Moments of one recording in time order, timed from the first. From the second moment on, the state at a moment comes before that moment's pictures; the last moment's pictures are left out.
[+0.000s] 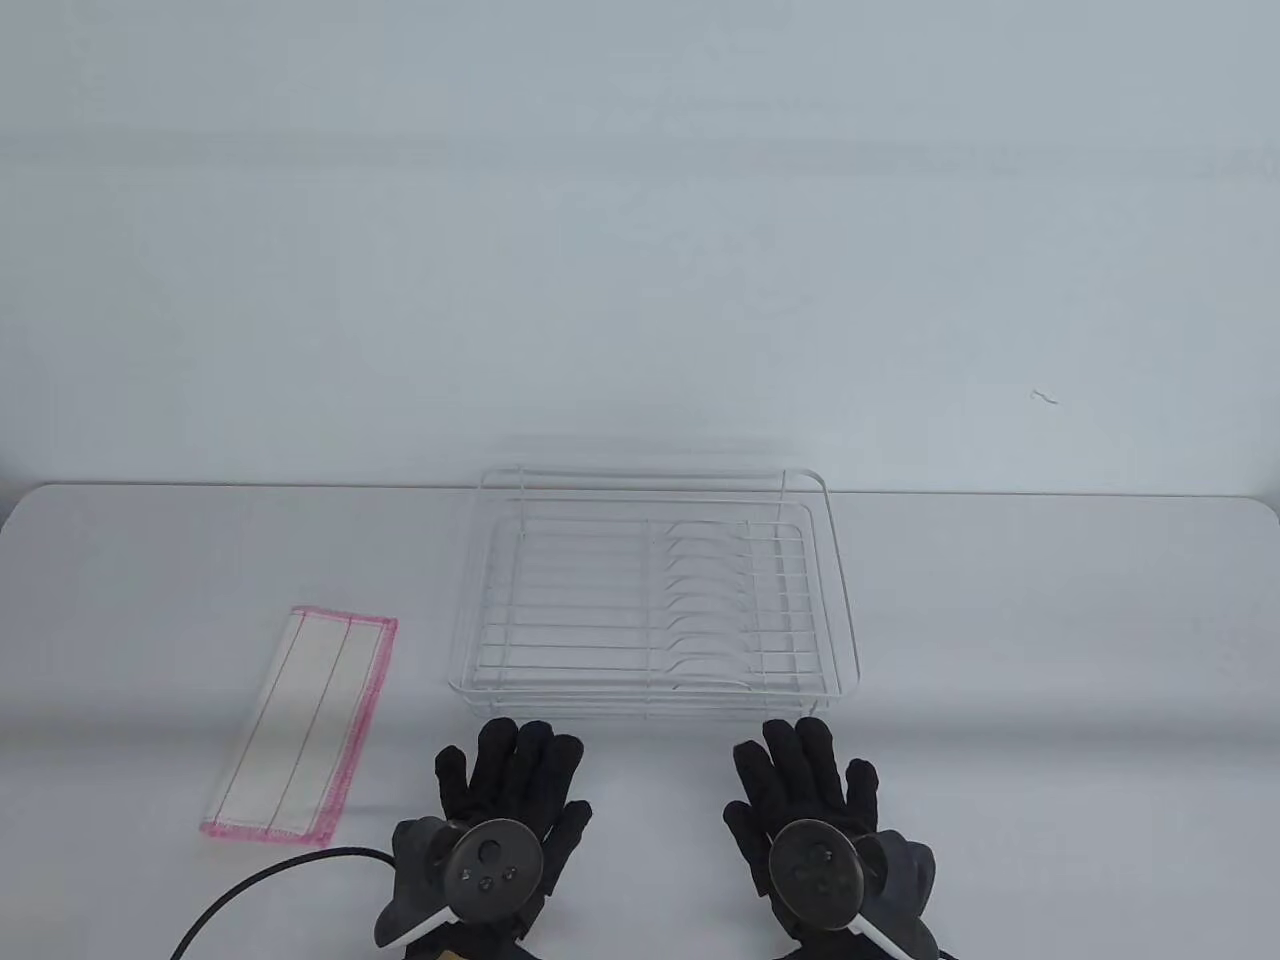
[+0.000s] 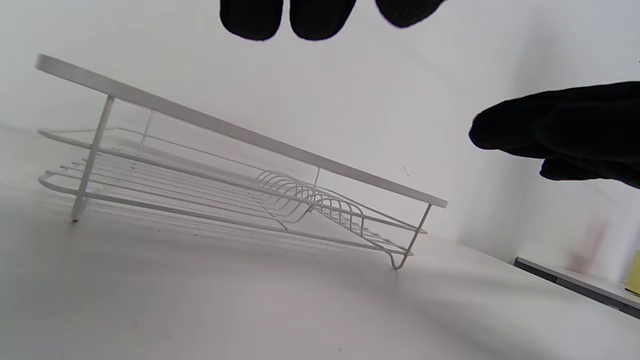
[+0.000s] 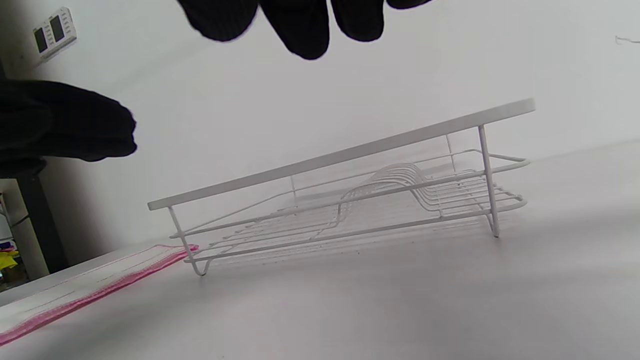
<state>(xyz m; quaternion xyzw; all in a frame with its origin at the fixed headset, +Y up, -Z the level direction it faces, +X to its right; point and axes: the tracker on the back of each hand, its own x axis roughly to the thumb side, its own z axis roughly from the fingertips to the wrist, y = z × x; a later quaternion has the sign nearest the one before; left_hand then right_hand) -0.145 -0.696 -0.293 0.07 -0.22 0.18 0.96 0.123 -0.703 -0.290 0.12 -0.07 0.98 0.16</state>
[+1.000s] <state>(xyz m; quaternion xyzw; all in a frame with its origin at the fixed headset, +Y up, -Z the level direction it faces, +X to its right) -0.144 -0.696 -0.294 0.07 -0.23 0.18 0.96 0.123 -0.697 -0.289 0.13 -0.04 0.97 0.18</state>
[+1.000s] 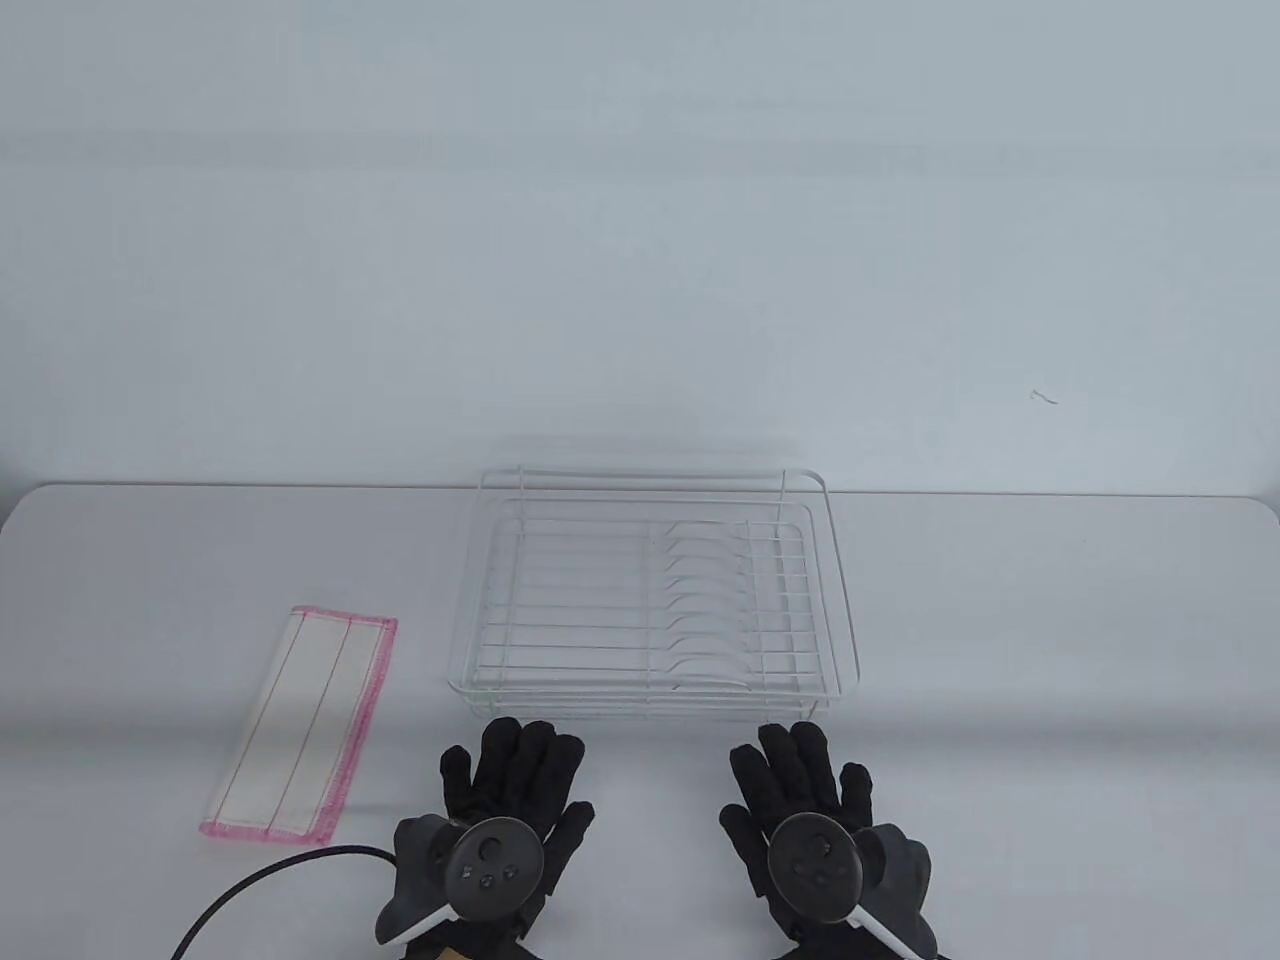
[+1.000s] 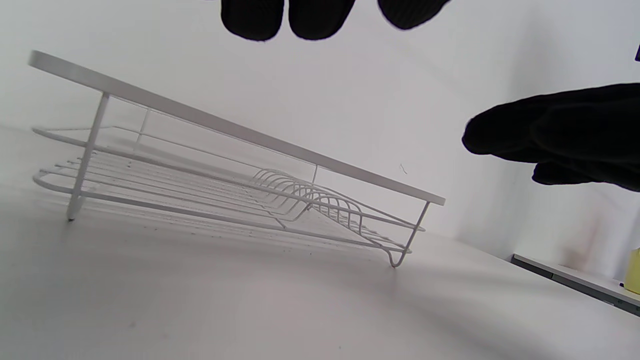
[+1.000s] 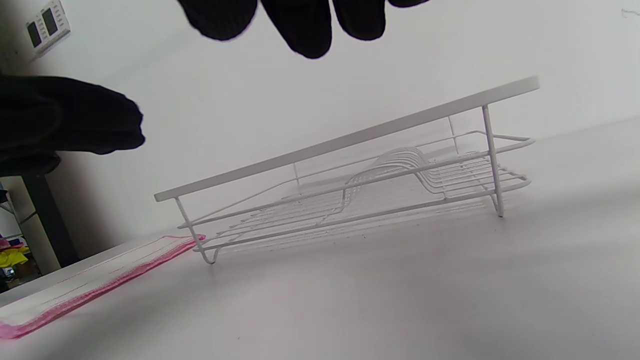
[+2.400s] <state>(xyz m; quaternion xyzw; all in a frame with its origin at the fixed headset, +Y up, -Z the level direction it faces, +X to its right) -0.348 -0.777 -0.347 -0.19 0.13 0.05 0.97 0.123 -0.714 -0.300 0.12 0.05 0.97 0.21</state>
